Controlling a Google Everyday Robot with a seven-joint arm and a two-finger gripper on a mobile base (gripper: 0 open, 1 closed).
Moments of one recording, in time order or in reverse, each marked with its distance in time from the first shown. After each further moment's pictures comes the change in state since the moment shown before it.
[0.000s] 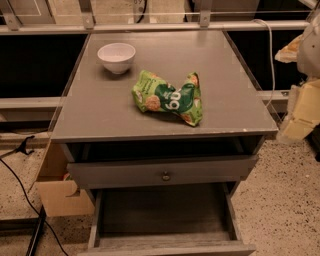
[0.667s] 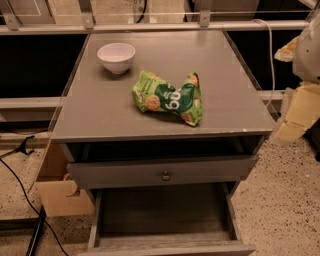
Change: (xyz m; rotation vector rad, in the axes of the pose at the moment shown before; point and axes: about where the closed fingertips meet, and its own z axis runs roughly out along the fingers) arm -0.005 0.001 0.002 0.054 0.001 0.017
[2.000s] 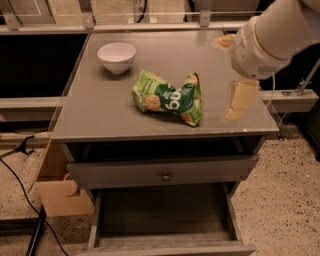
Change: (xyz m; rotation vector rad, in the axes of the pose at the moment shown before) arm -0.090 -0.051 0.069 0.090 -0.221 -0.334
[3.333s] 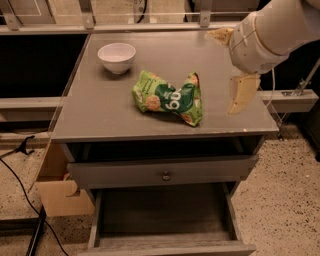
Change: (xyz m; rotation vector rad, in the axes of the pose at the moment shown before) arm -0.003 -0.016 0.004 0.045 -0.037 -0.186
